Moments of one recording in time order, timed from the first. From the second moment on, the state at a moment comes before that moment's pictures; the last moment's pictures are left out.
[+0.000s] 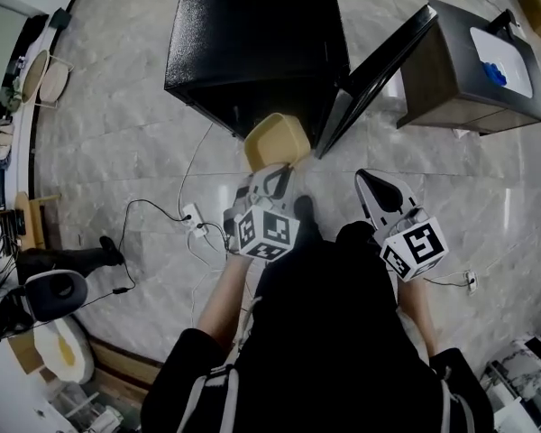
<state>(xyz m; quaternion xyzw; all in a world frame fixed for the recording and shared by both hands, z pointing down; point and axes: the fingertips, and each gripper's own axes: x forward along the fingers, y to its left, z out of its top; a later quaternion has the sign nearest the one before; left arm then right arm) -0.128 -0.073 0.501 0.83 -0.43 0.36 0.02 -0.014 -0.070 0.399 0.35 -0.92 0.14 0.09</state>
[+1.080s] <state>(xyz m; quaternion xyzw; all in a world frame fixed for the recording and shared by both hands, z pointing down) -0.159 -0.219 0.692 0.74 -0.31 0.59 -0.15 -0.021 -0.061 0.450 0.36 -0.90 0.21 0.16</state>
